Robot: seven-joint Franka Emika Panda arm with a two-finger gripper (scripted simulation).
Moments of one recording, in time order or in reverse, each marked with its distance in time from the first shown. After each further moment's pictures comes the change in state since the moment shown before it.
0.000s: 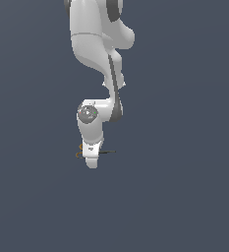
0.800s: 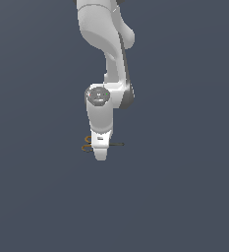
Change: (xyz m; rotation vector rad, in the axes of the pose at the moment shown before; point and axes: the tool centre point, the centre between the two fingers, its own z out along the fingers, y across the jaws) arm 0.043 -0.006 -0.071 0.001 -0.001 -0.001
